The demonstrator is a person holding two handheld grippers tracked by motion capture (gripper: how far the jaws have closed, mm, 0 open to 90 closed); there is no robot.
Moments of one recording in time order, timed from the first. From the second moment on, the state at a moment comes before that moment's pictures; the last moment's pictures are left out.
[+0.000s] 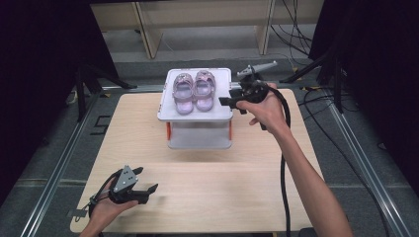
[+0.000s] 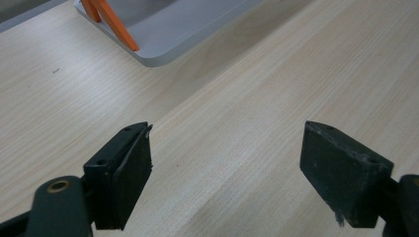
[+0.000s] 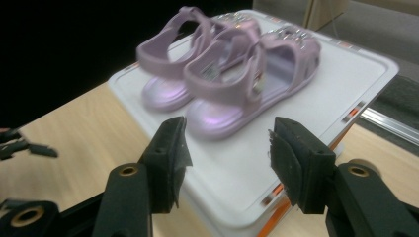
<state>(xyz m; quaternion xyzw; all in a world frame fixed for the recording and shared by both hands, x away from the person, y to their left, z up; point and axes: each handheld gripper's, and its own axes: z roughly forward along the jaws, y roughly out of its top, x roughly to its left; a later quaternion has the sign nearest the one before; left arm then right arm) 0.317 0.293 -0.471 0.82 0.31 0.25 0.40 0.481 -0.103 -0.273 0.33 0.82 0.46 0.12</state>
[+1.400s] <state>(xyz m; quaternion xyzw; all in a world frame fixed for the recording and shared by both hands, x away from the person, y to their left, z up) 0.317 0.294 -0.475 0.83 0.32 0.25 0.39 0.381 -0.130 -0.415 0.31 0.82 0.46 0.11</state>
